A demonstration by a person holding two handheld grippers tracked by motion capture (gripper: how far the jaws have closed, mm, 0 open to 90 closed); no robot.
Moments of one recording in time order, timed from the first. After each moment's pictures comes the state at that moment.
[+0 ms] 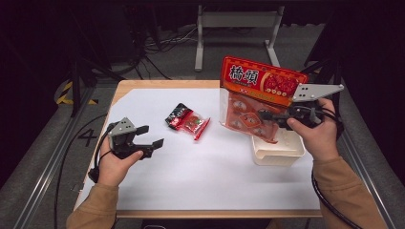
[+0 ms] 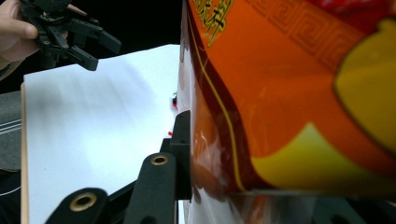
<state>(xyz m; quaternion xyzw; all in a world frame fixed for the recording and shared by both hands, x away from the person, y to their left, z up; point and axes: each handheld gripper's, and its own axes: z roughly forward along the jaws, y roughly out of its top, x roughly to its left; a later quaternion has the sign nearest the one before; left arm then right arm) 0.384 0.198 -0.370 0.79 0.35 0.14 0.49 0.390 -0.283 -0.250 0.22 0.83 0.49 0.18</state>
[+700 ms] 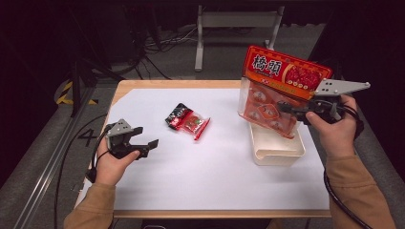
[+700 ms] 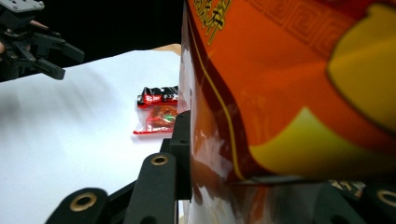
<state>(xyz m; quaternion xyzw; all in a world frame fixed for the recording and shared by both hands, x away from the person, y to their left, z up) 0.391 0.210 -0.384 0.79 0.37 0.16 0.47 0.393 -0.327 -0.244 0.26 0.80 0.49 0.23</state>
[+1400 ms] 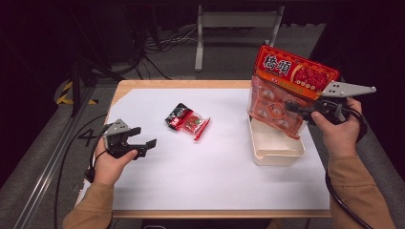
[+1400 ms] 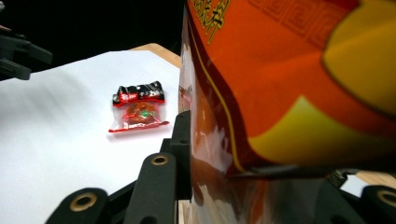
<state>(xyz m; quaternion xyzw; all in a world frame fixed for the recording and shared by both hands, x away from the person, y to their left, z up) 0.393 0.217 -0.388 0.78 0.38 0.14 0.47 0.399 -0.350 -0.259 0.30 0.78 0.49 0.25</state>
